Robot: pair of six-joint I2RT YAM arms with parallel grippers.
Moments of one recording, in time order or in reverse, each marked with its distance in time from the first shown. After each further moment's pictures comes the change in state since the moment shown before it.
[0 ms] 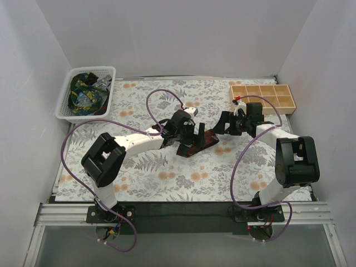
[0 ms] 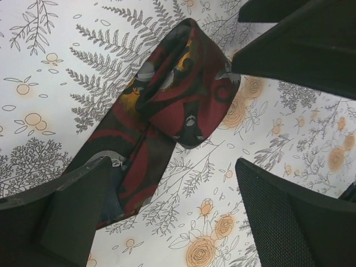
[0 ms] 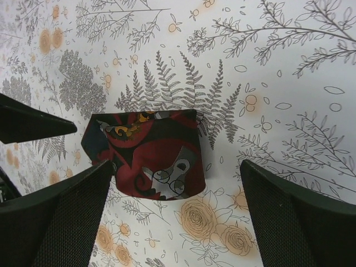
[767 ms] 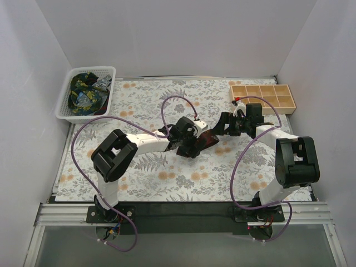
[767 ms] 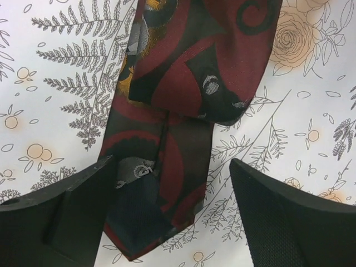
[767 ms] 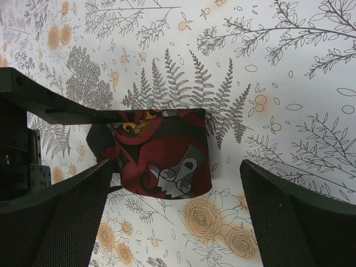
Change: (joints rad) left arm -0.019 0.112 -0.020 0.020 0.051 0.465; right arm 0.000 0.005 -0.020 0.030 -0.042 0.000
